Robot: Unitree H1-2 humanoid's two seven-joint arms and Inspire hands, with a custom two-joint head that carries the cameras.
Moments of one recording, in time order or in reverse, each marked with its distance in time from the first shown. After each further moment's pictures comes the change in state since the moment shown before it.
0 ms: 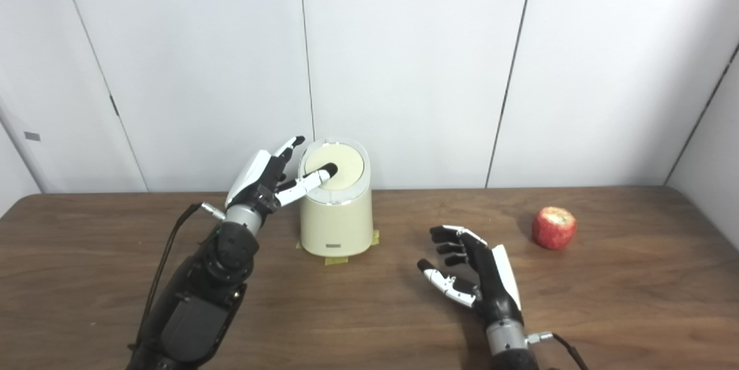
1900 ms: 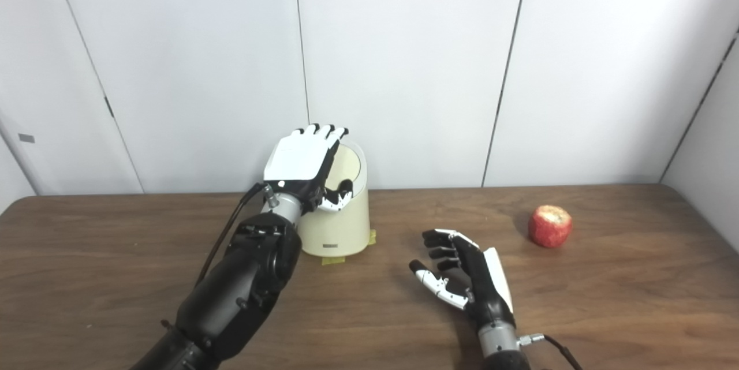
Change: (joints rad) left arm -0.062 0.007 -0.247 0.015 0.584 -0.012 -0.136; right arm 0.007 0.011 0.008 -0.014 -0.010 0.034 0.005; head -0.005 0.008
